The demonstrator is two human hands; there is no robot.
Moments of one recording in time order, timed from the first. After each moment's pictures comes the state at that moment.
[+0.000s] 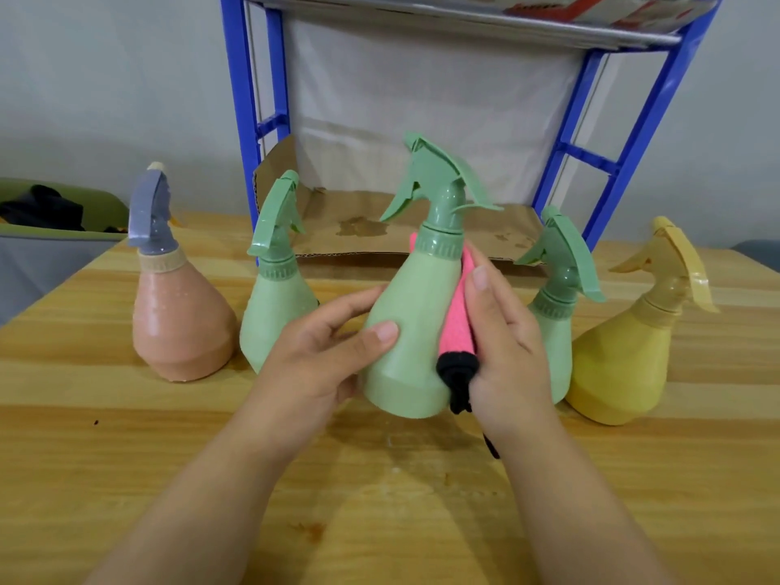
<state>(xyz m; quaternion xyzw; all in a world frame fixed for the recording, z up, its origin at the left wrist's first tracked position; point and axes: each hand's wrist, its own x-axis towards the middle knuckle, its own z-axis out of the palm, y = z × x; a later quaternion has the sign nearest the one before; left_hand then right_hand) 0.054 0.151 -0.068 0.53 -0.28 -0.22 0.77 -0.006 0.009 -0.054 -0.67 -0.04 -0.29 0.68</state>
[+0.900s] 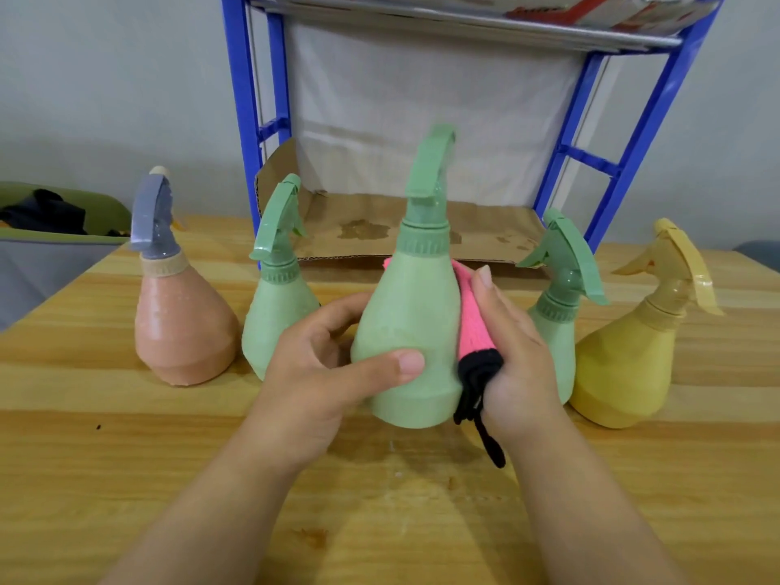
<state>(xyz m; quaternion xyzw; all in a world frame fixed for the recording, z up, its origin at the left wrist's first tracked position) 0.048 0.147 -0.065 0.50 -0.29 -0.18 0.80 -0.010 0.006 -0.049 -0.66 -0.02 -0.21 0.72</state>
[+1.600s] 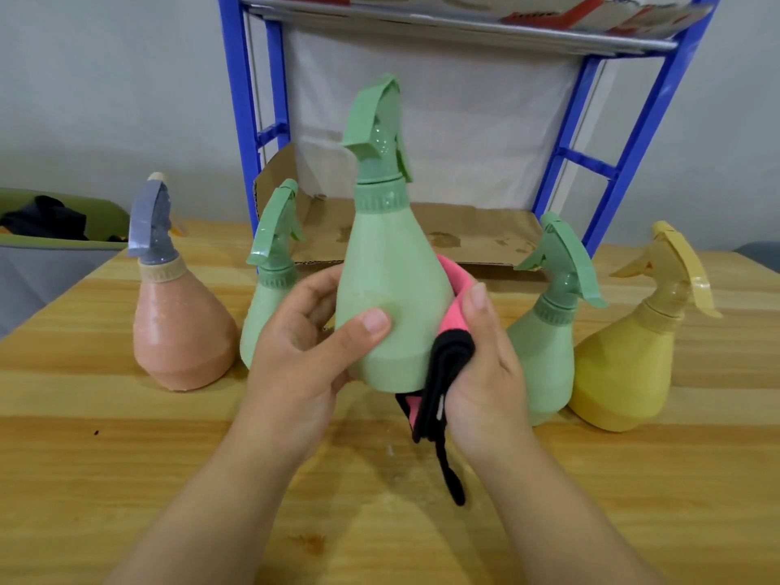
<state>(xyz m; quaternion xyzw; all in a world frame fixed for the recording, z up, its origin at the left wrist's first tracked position) 0.050 0.146 -0.059 0.50 -0.24 -0.12 0.82 -0.002 0.021 -0.064 -0.66 -0.06 -0.28 0.69</state>
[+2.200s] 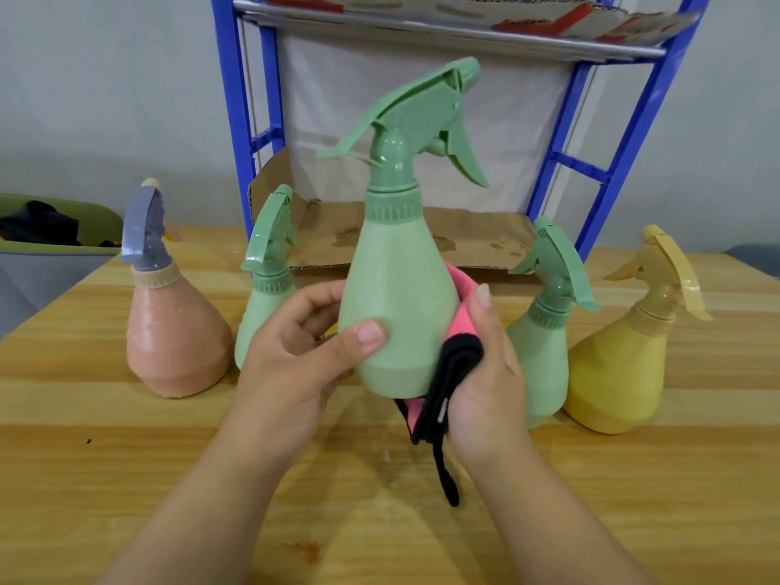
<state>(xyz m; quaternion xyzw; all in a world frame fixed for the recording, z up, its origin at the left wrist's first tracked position) 0.056 0.148 -0.062 0.50 -0.26 -0.12 0.82 -0.002 0.021 -0.063 -0.62 -0.04 -0.30 0.72</state>
